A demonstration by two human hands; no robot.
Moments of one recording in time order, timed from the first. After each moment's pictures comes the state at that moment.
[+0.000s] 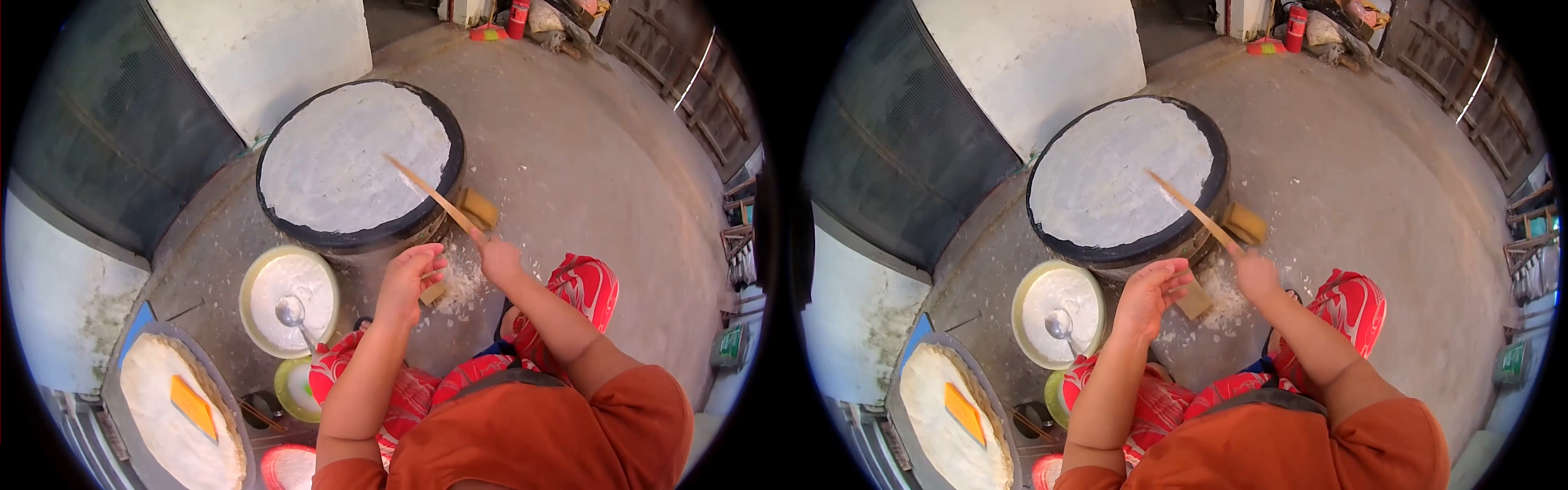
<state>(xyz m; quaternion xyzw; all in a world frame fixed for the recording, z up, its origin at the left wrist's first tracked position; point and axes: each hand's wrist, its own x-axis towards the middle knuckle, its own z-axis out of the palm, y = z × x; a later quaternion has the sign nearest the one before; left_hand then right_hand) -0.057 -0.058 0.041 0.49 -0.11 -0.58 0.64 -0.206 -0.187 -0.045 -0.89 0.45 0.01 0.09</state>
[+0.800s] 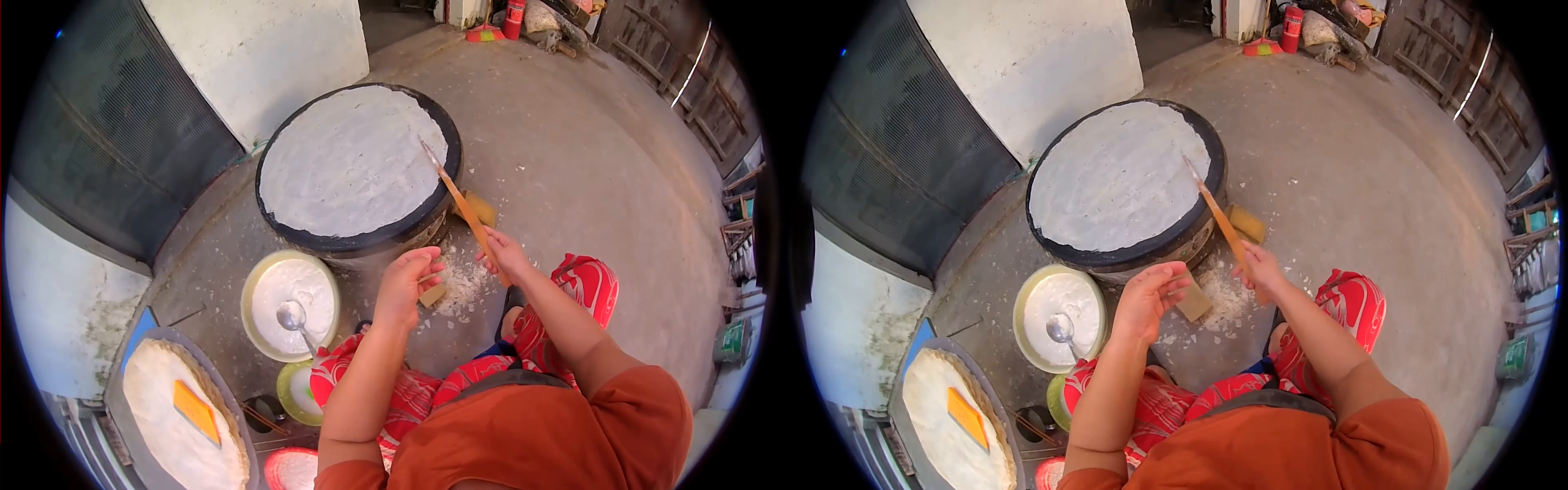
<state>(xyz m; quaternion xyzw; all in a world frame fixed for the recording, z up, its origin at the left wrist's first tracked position) -0.057 -0.056 0.040 0.50 -0.11 -0.58 0.64 -0.227 -0.211 -0.062 -0.52 0.44 -0.19 0.71</state>
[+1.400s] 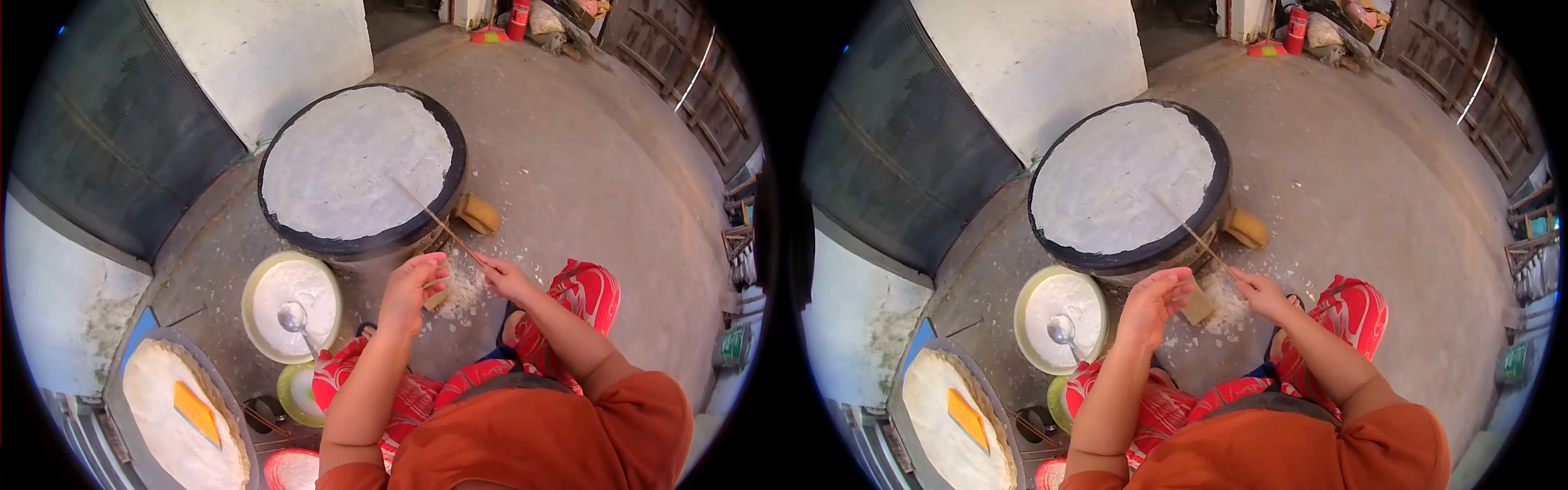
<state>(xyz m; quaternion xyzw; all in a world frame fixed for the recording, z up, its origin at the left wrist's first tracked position) -0.056 -0.058 0.040 0.50 -0.11 -0.58 0.63 -0.243 -0.191 -0.095 -0.74 0.41 -0.15 0.51</state>
